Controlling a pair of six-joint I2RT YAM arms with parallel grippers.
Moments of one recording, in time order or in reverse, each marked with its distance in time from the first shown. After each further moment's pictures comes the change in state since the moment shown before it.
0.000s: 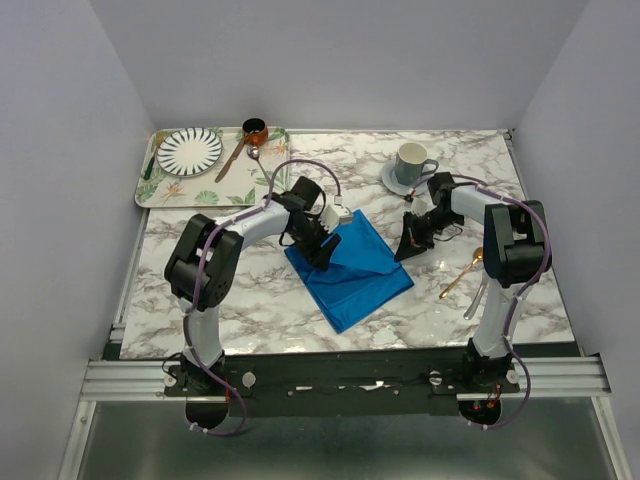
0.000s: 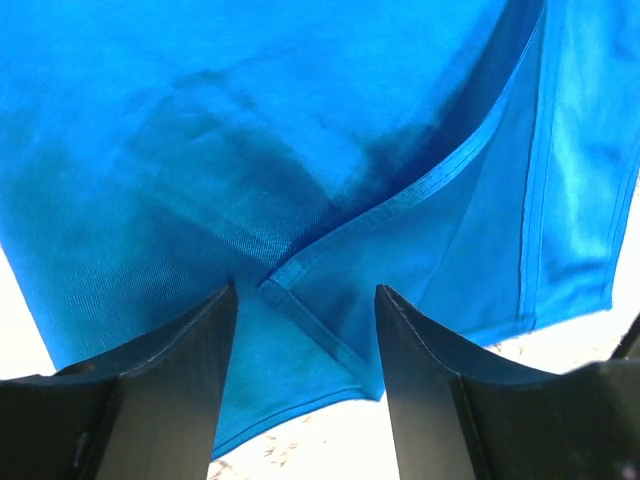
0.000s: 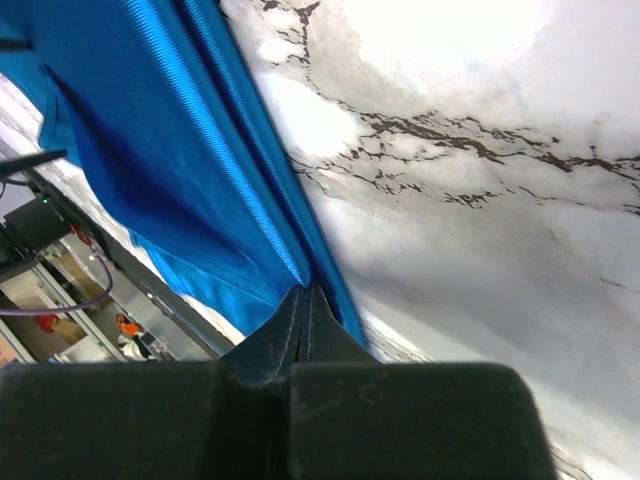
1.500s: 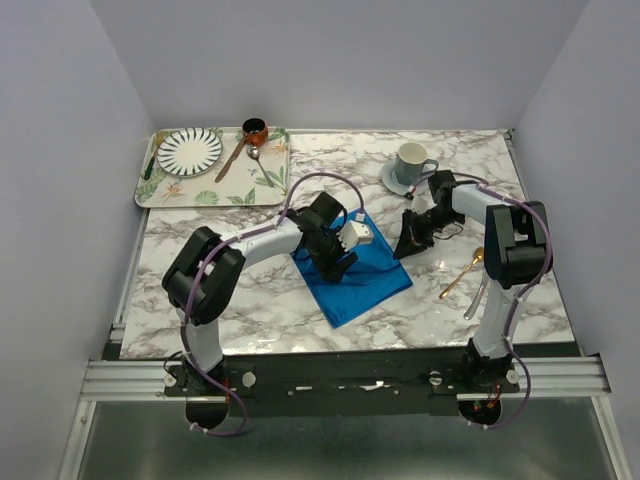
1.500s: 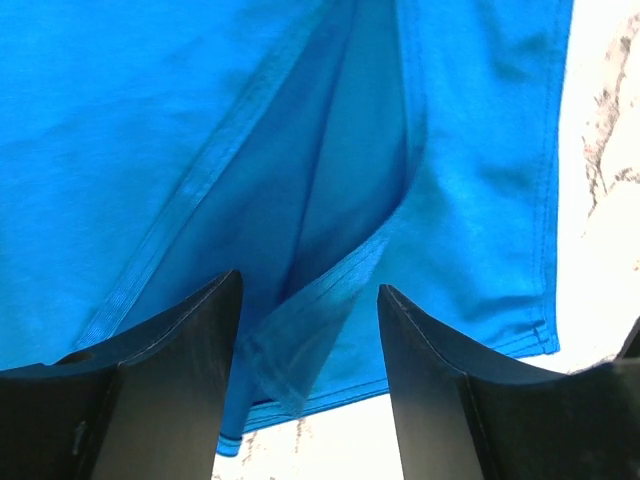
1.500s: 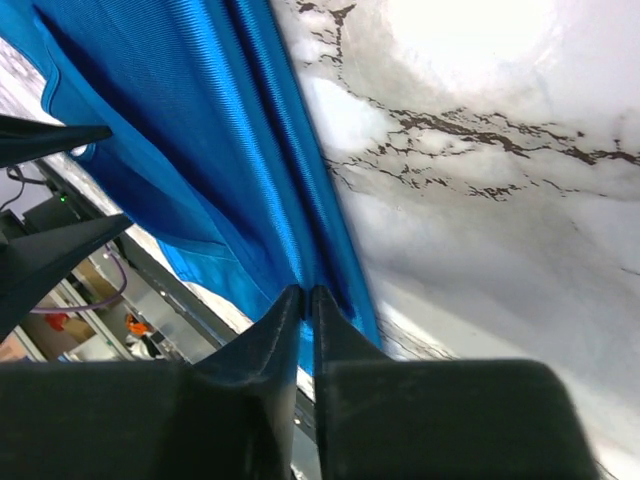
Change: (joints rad) left arm -0.169 -0.082 -0.082 0.093 -0.095 0.007; right arm -0.003 -0.013 0.012 -0.011 -0.021 0.013
